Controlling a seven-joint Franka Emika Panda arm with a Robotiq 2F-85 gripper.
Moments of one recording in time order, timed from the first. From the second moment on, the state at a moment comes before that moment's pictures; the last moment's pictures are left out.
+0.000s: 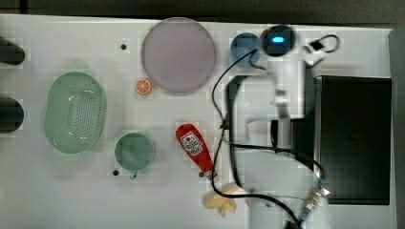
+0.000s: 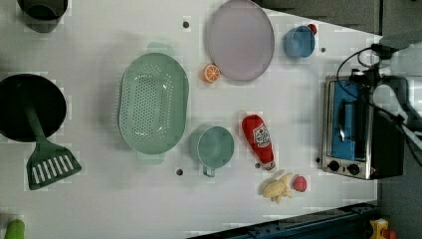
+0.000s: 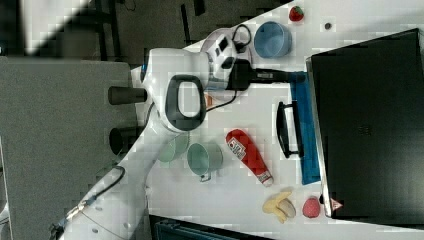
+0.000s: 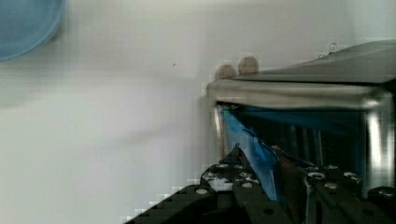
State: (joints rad) arm -0.29 0.55 0.00 -1.72 -0.47 0.64 -0.55
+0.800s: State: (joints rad) arm -0.39 0.51 0.09 -1.73 -0.34 0.55 -0.76
